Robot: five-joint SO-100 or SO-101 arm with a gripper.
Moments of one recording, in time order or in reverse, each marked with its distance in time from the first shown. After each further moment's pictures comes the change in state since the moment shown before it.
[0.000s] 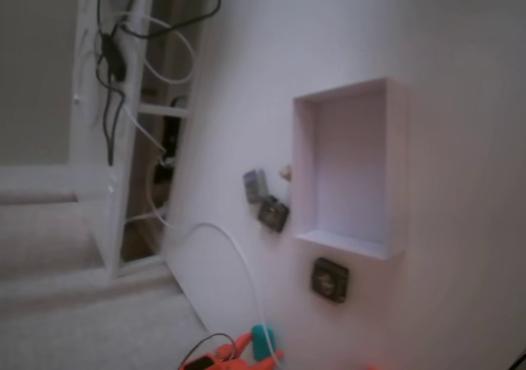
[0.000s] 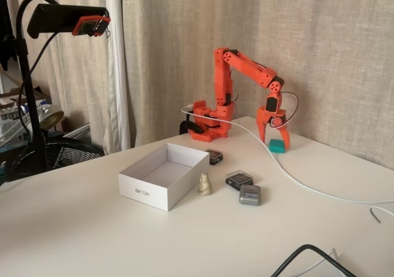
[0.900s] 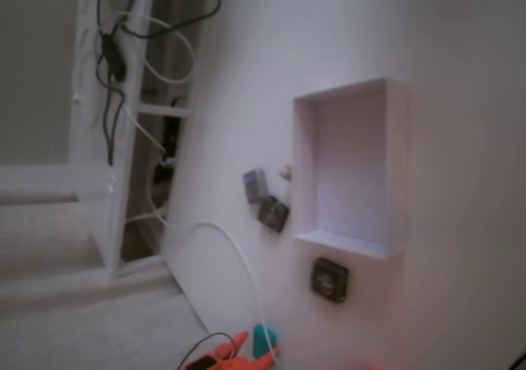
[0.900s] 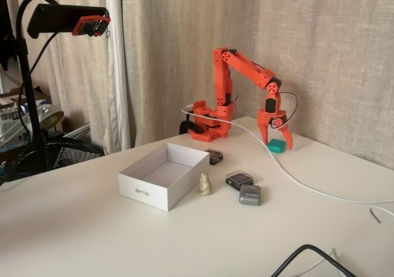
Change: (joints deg) arm -0.1 0.8 3.8 -7.3 0.3
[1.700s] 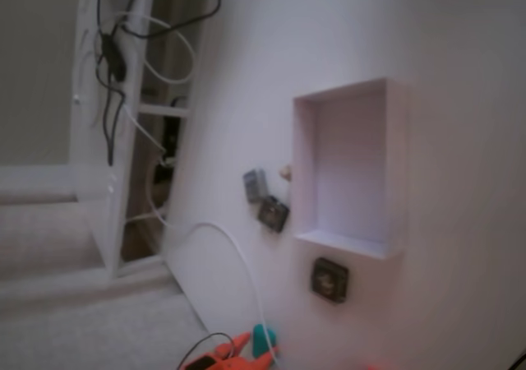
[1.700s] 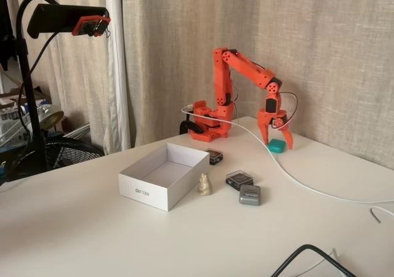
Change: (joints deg) arm -0.3 -0.4 -1.0 -1.1 0.0
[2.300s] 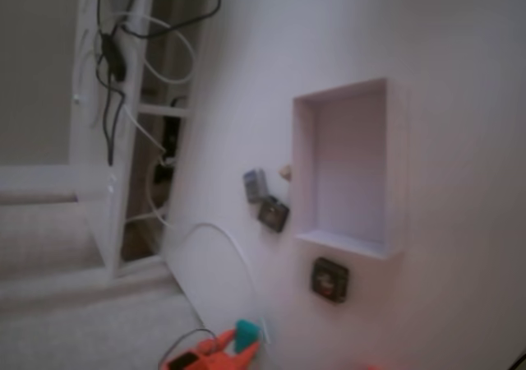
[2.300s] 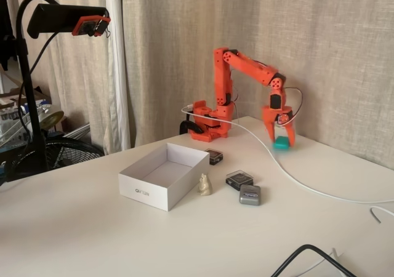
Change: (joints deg) arm 2.7 -0.2 -11.3 3.5 0.0
